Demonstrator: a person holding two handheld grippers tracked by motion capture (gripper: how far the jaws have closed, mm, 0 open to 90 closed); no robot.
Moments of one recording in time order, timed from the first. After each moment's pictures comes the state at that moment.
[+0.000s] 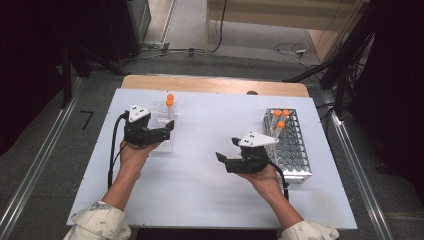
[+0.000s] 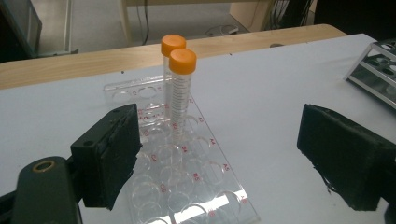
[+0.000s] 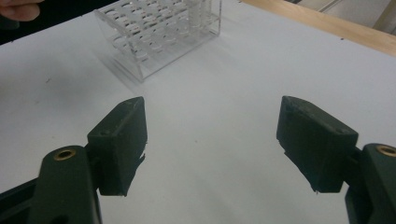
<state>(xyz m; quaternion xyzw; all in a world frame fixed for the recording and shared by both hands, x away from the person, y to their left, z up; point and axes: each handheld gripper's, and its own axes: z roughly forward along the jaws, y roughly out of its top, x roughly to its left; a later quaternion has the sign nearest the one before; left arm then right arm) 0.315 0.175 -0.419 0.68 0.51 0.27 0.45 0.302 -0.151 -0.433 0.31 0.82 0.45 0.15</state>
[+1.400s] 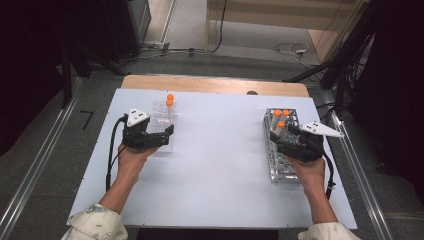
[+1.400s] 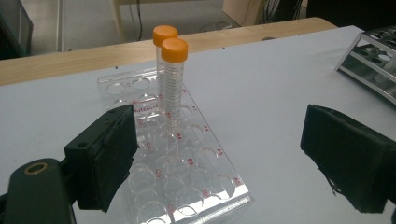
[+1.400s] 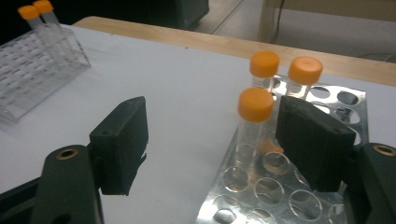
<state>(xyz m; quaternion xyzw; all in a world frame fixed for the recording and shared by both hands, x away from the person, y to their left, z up) 0.309 0.178 -0.422 0.69 0.50 0.26 0.45 0.324 -0.273 -0.407 0.45 0.73 0.45 0.24</state>
